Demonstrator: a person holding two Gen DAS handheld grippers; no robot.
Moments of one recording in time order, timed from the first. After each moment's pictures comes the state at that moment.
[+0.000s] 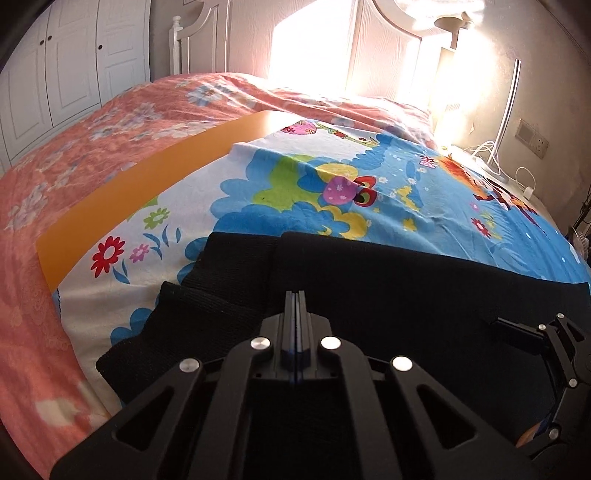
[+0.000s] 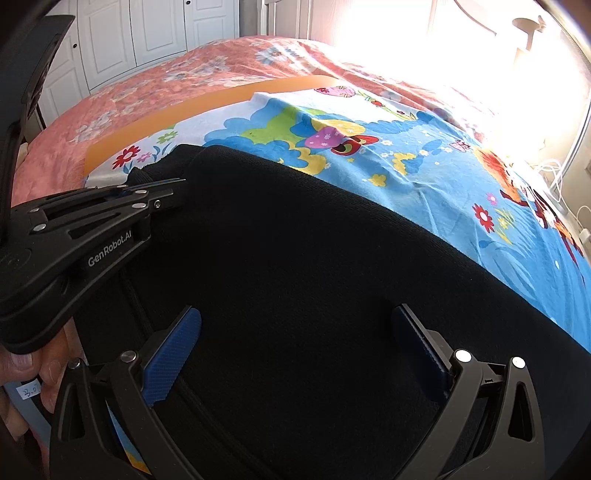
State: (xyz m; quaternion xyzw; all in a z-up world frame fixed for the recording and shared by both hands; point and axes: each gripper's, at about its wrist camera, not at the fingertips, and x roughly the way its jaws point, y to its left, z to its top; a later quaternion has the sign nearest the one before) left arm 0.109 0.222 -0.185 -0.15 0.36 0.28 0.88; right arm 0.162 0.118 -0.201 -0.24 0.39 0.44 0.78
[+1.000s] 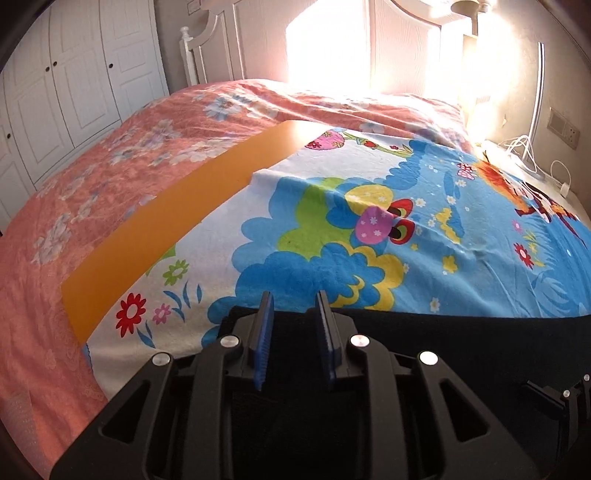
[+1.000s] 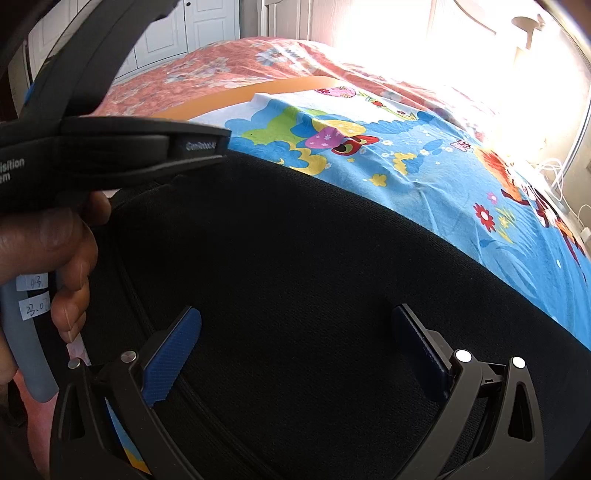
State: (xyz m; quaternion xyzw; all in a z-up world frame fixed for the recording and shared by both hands) left arm 0.146 0.248 -0.161 -0.11 0.38 0.35 0.85; right arm 0.161 0.118 -0.200 -0.23 0.39 0.44 0.78
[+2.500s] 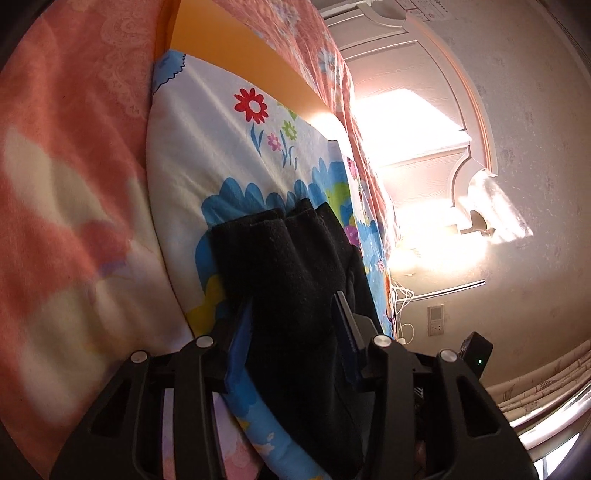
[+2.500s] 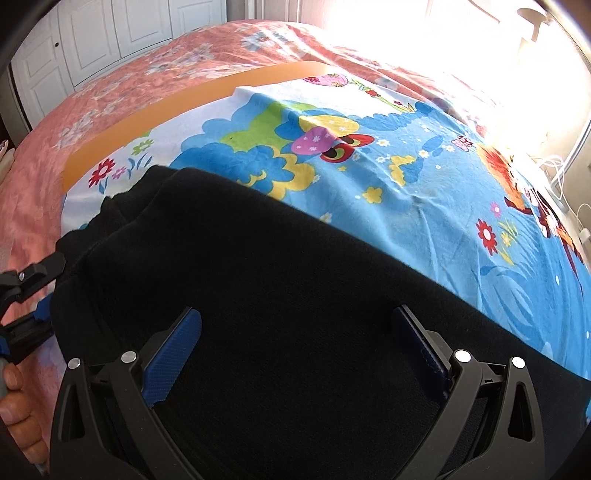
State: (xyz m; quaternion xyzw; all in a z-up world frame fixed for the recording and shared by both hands) left arm -0.040 0.287 -0.243 -0.62 0.16 0.18 0.75; right arm 0.207 0.156 -0.186 -0.23 0.43 0.39 0.78
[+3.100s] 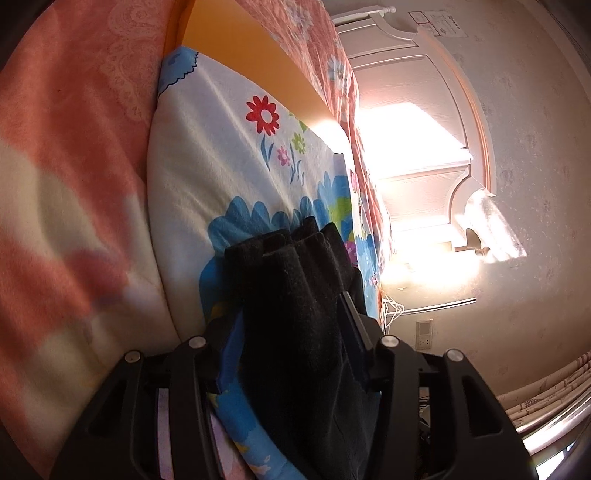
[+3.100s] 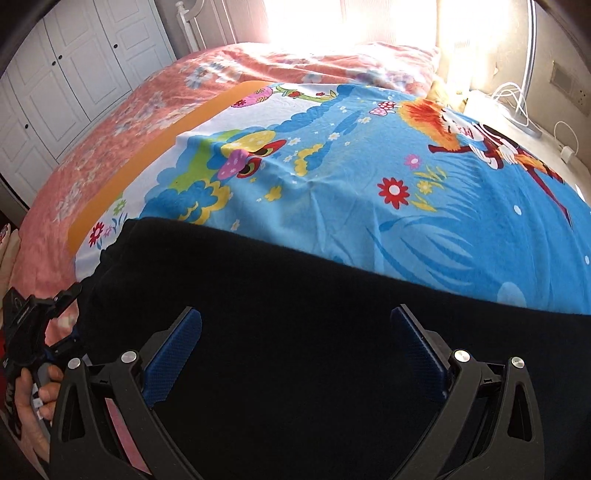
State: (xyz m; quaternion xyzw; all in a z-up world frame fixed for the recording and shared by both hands) left arm -0.030 0.310 -0.254 -0.64 0.14 0.17 0.74; right arm 0.229 0.044 -0.166 -0.10 0.49 0.39 0.77
